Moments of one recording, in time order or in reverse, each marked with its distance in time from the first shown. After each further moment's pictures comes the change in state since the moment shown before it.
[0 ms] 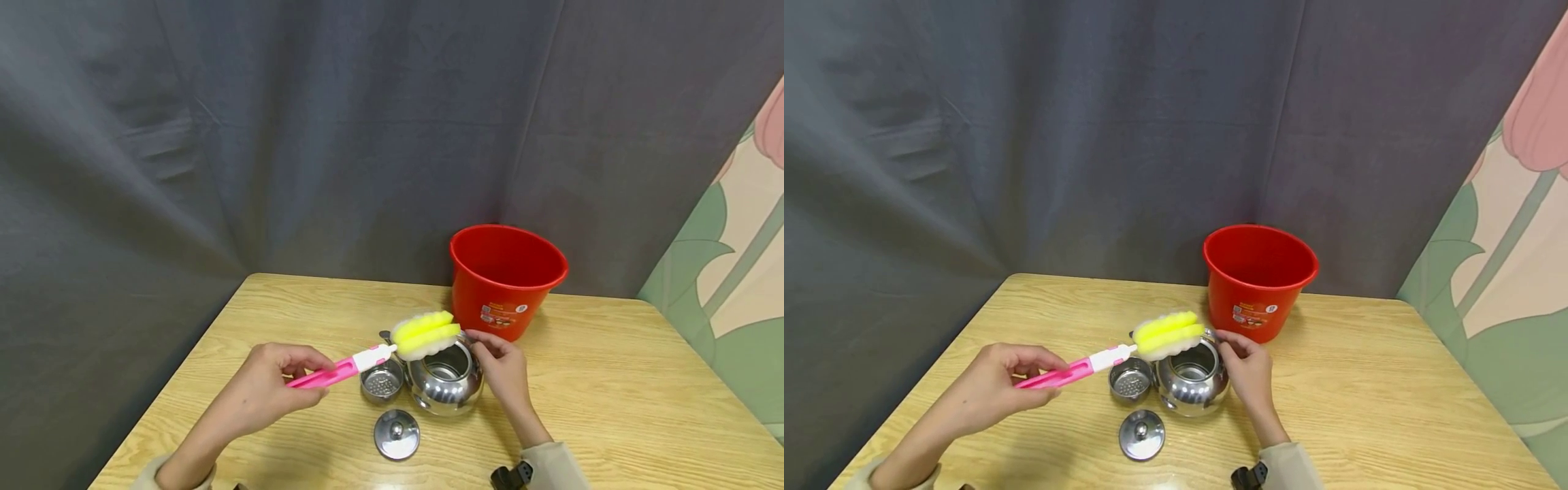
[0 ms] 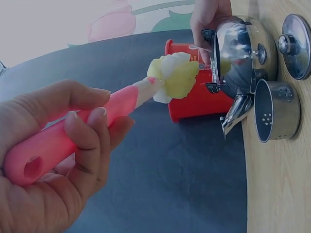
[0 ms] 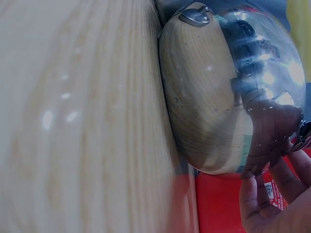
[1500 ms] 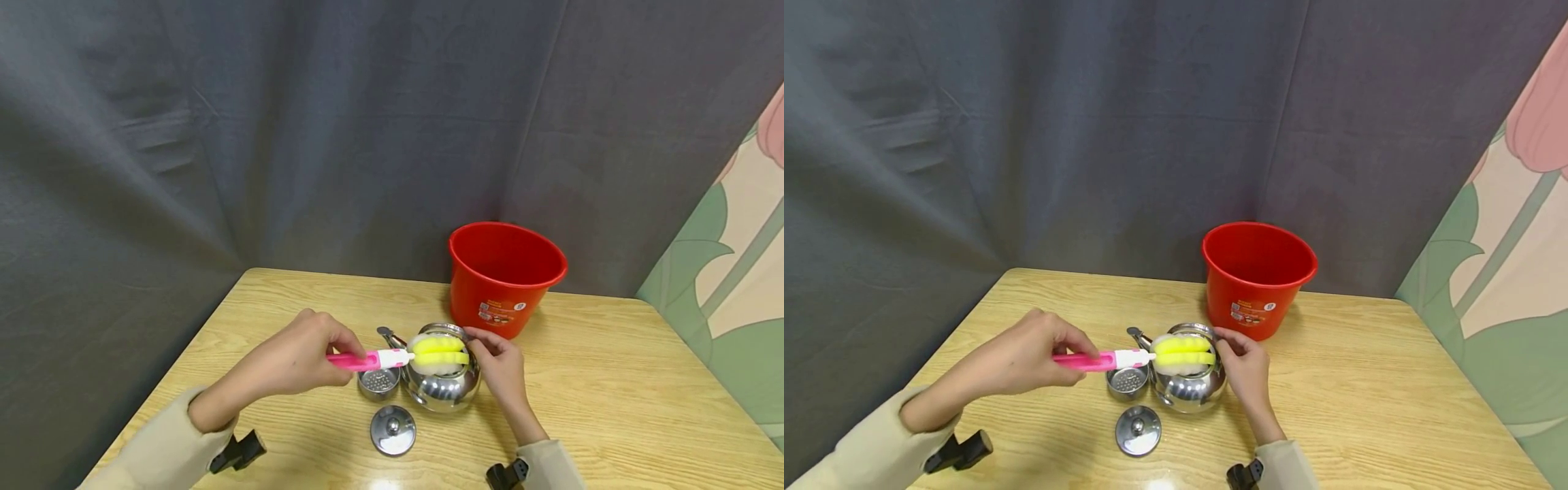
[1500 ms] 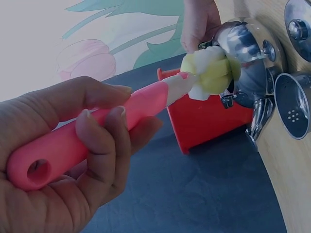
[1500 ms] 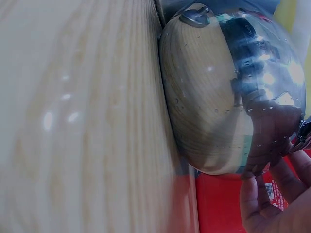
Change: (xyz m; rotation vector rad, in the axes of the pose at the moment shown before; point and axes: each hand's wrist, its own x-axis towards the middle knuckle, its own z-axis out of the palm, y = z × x) left_hand 0.041 0.048 0.000 0.252 -0.252 0.109; right_hand 0.002 -0.002 -0.001 -0.004 -0.022 0.024
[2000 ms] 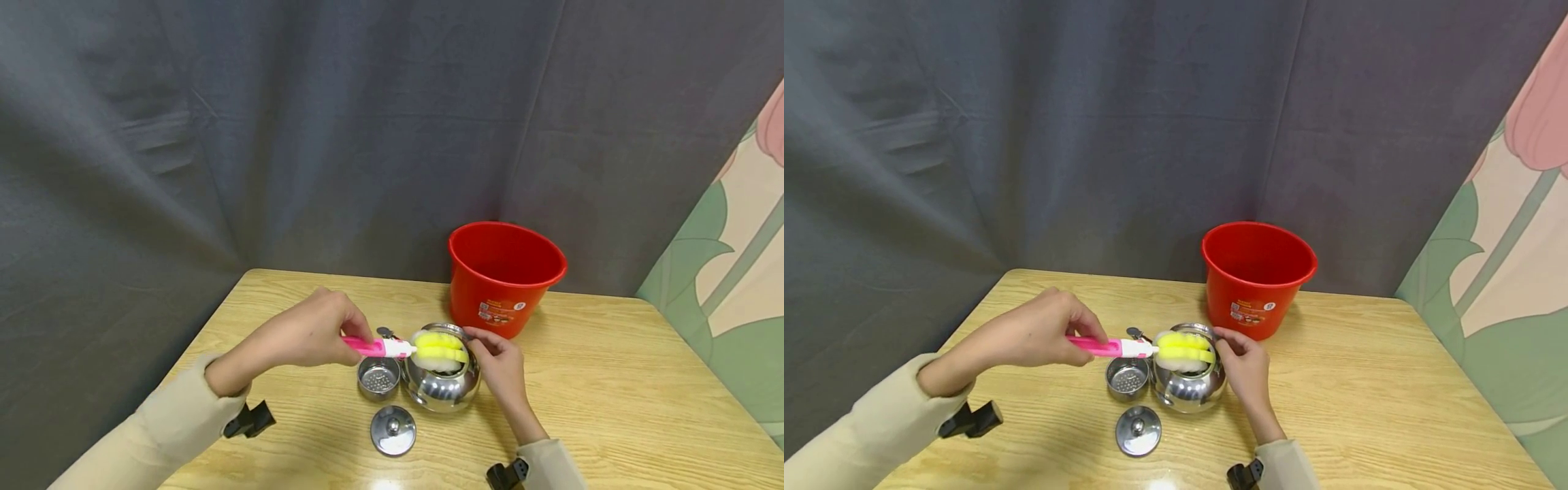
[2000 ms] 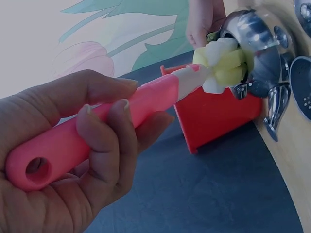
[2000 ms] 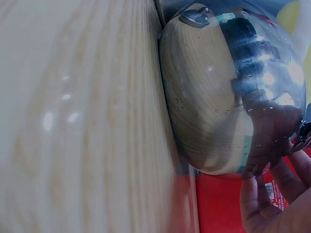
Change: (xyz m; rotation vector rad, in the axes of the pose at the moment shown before) left_hand 0.025 0.012 -0.015 0.053 -0.078 -0.017; right_hand 0.000 0.000 0.000 0.023 0.006 -0.017
